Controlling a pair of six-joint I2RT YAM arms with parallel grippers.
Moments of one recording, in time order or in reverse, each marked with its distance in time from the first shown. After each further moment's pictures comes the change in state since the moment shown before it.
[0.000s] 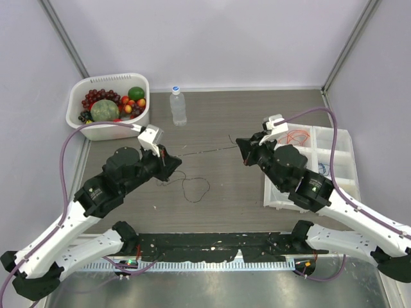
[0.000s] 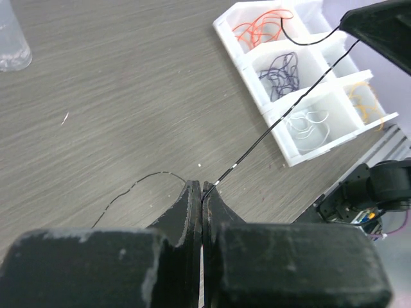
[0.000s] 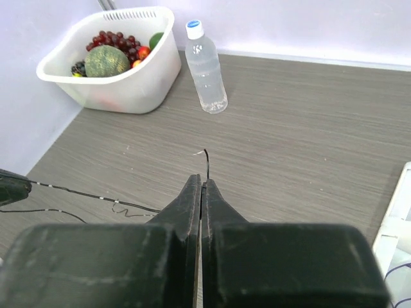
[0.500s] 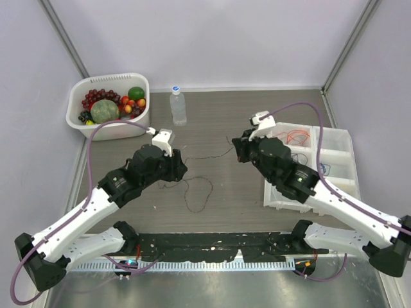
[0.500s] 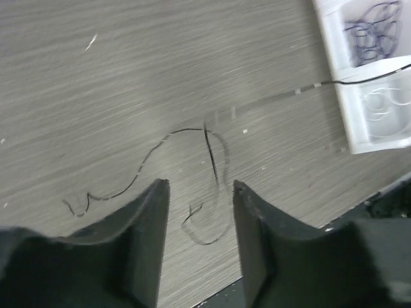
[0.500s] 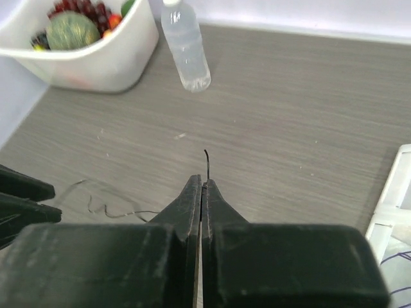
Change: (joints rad) left arm 0.022 0.172 -0.047 -0.003 -0.038 -0.062; right arm -0.047 0.056 -0.006 0.013 -0.032 0.009
